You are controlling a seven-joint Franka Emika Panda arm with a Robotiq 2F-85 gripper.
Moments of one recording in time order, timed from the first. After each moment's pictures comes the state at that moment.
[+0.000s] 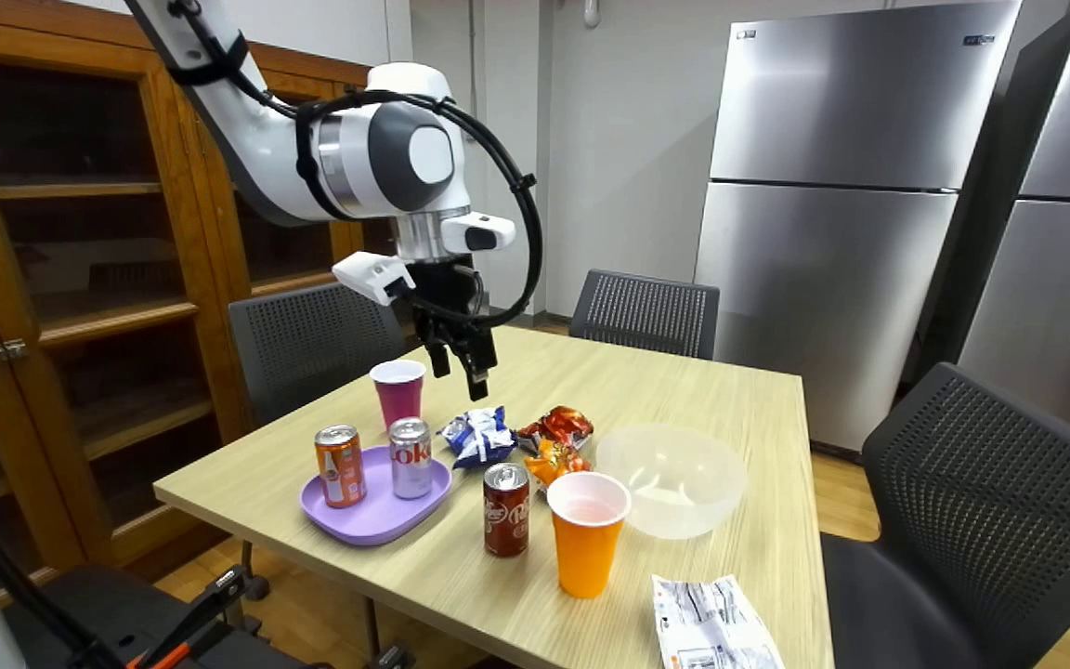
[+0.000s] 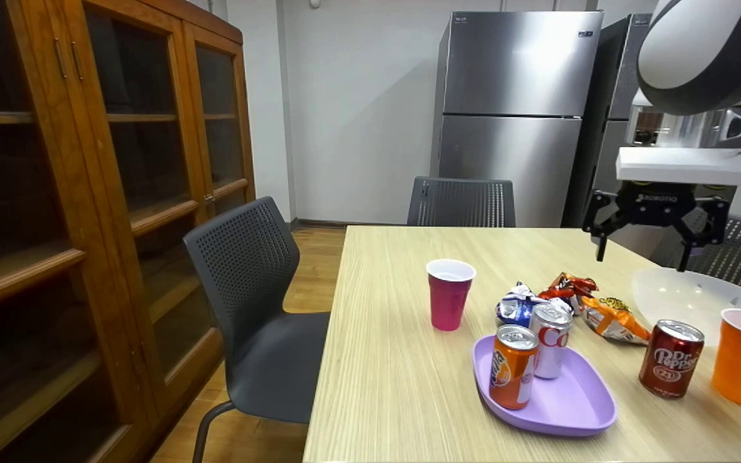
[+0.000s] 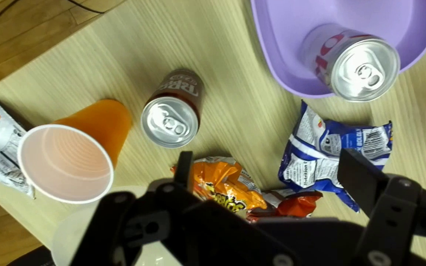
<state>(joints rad) -0.01 -0.05 -0.06 -2.58 -0.21 2.60 0.56</state>
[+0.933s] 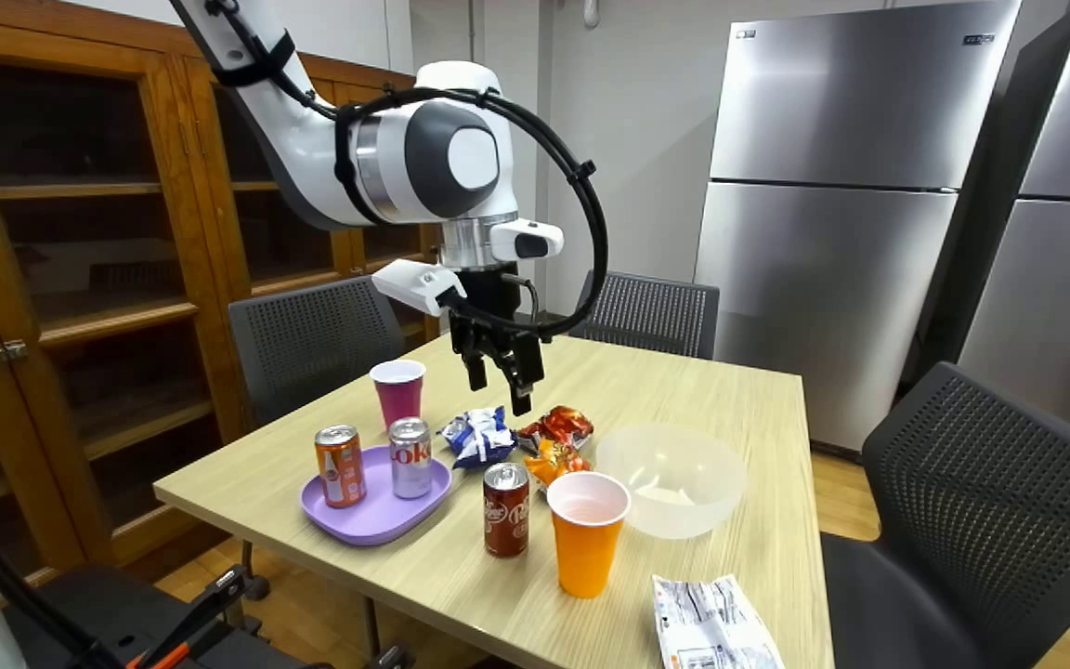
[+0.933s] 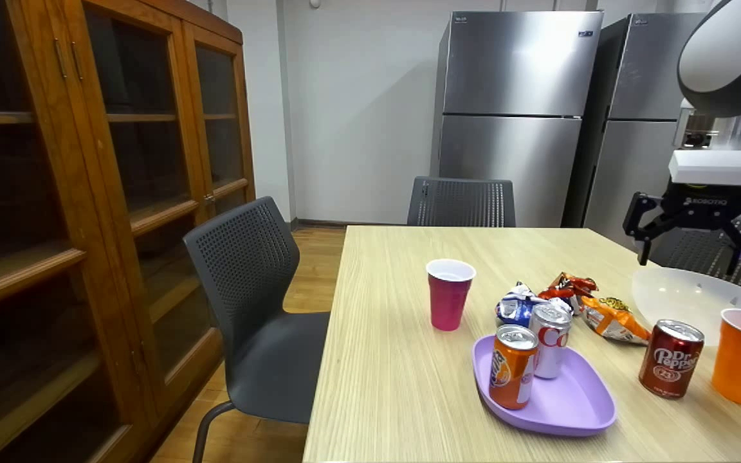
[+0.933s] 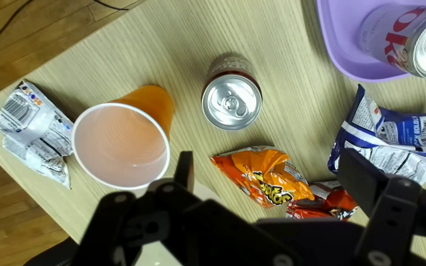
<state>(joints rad) -0.08 -0.05 -0.11 -2.58 -0.21 2.60 0.43</state>
